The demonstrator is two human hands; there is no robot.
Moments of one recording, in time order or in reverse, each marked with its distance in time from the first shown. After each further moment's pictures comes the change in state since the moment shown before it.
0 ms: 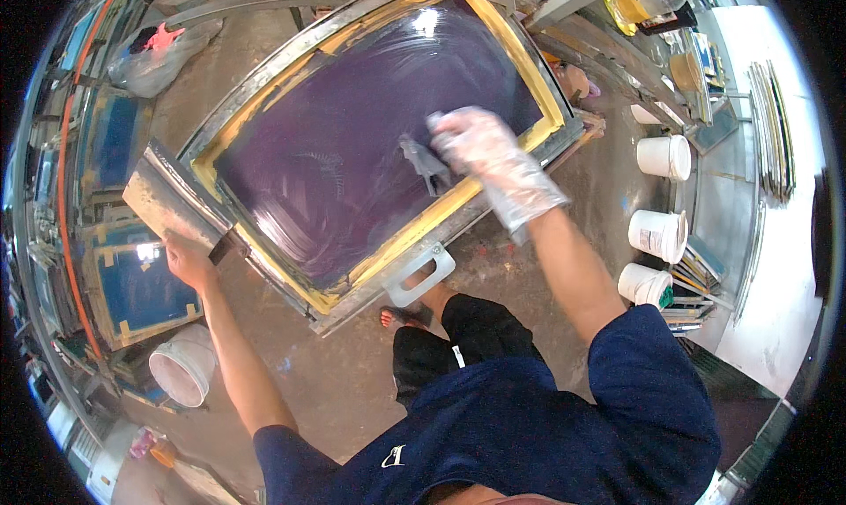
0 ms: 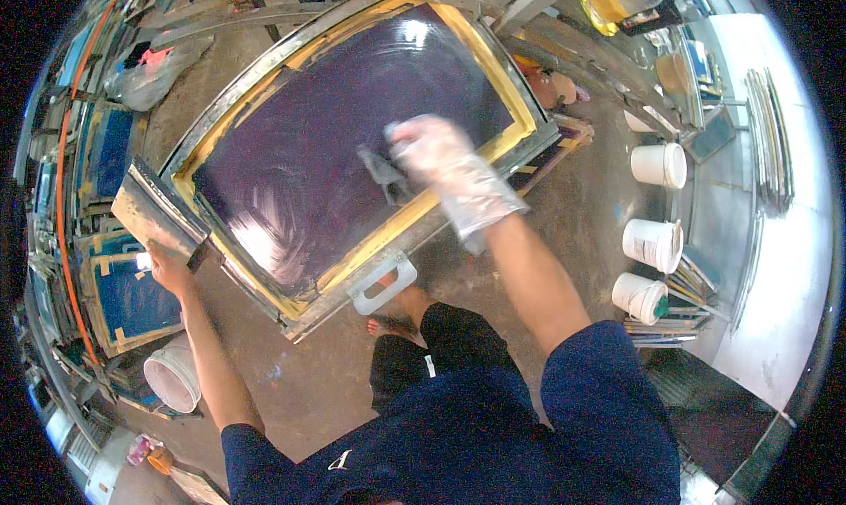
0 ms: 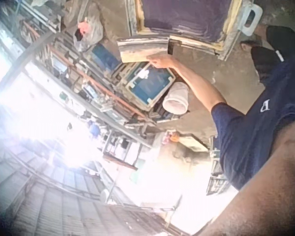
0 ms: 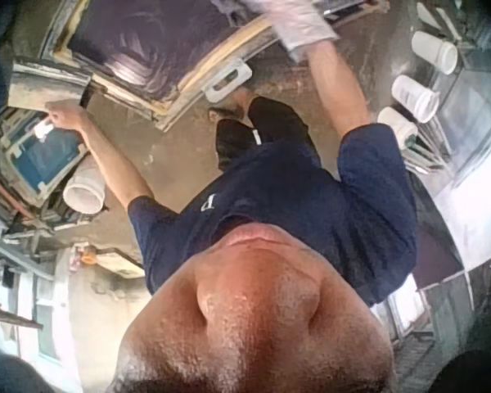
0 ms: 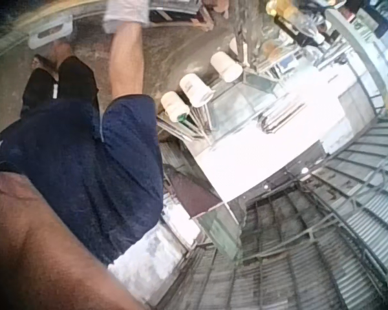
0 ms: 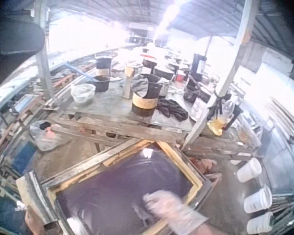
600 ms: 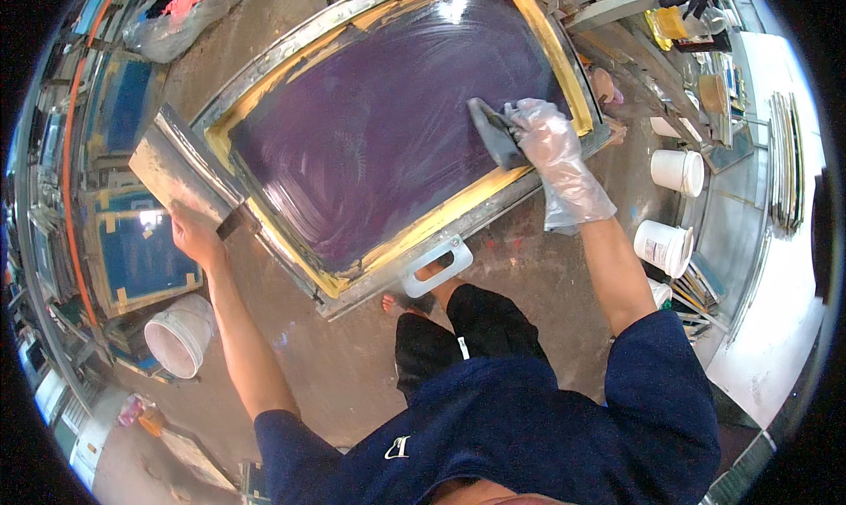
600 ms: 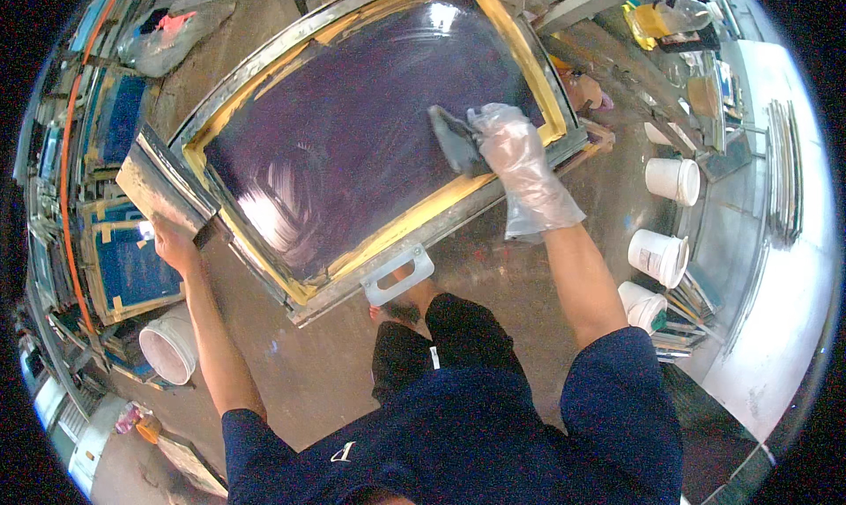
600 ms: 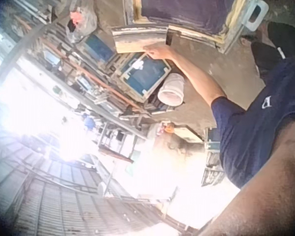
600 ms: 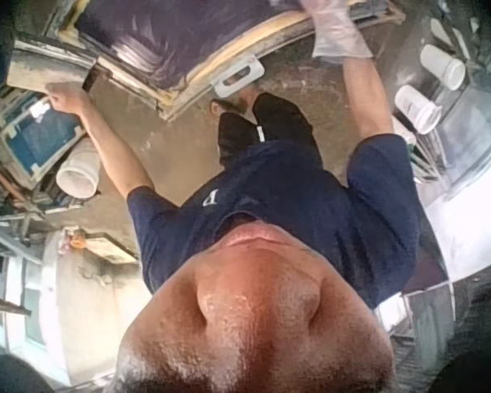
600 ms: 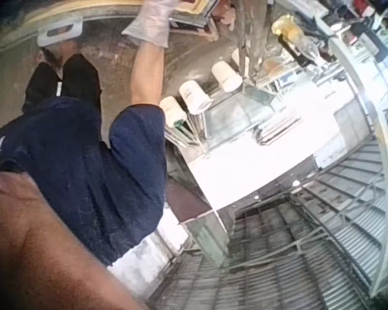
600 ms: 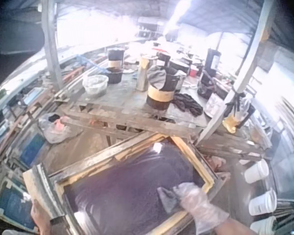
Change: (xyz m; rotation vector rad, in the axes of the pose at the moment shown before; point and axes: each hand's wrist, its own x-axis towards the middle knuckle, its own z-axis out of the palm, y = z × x) left_hand -0.006 0.017 0.006 -0.056 -0.027 -0.089; right_hand -0.002 0.082 -0.019 -0.458 0.282 -0.471
